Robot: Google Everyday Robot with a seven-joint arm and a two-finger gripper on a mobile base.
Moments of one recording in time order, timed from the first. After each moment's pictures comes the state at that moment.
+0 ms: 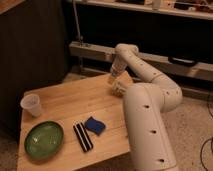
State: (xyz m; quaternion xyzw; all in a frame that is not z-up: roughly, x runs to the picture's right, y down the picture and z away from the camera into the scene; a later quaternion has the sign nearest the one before) arm 0.041 -0.085 0.929 -0.31 -0.12 0.28 0.90
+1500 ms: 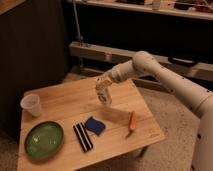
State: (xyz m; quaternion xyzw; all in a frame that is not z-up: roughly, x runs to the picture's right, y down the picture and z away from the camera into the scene) arm -0.021 -0.043 0.771 -0.27 -0.37 0.29 0.84
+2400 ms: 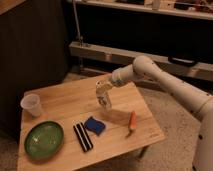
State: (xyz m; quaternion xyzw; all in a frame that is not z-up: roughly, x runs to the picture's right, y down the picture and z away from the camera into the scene) arm -0.019 -0.021 0.777 -0.28 -0.38 0.30 0.83
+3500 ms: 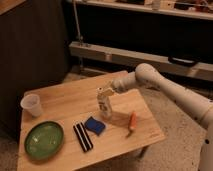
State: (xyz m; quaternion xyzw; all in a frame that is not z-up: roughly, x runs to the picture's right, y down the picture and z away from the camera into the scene) arm -0.005 0.004 0.781 -0.28 -0.38 0.32 0.82
